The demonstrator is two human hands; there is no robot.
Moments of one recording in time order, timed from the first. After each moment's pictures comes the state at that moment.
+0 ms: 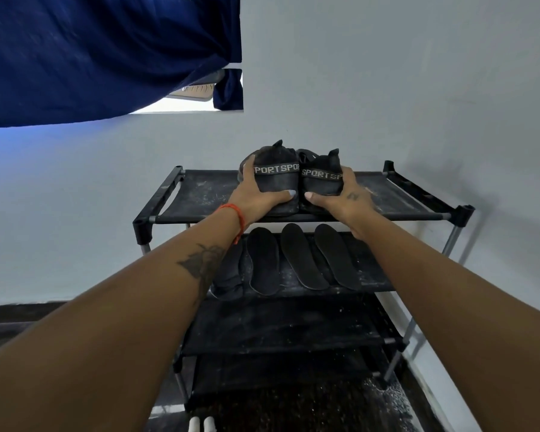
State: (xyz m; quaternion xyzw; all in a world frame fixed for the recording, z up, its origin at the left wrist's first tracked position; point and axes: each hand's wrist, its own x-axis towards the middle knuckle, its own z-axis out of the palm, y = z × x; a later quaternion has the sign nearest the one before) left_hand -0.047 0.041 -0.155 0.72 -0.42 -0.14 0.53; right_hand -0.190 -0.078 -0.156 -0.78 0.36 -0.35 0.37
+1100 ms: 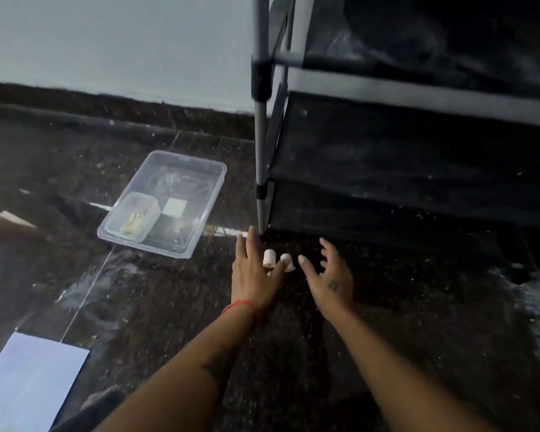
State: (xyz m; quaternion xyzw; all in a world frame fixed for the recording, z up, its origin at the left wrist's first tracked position) left_hand -0.052 0.247 -0.595 0.90 -0.15 -0.19 0.35; right_hand -0.133 0.139 -0.610 -0.78 0.41 -0.10 0.46
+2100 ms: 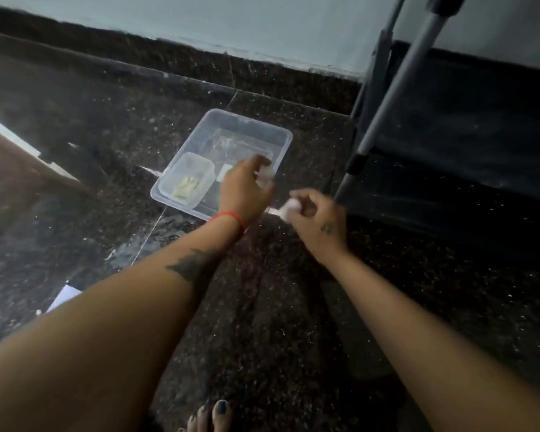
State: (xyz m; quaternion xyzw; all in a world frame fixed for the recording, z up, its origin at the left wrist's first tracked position) left_hand 0.095 0.308 -0.593 0.91 -0.19 -0.01 0.37; right_hand -0.002 0.209 -0.608 -0.83 0.25 -0.14 0.48
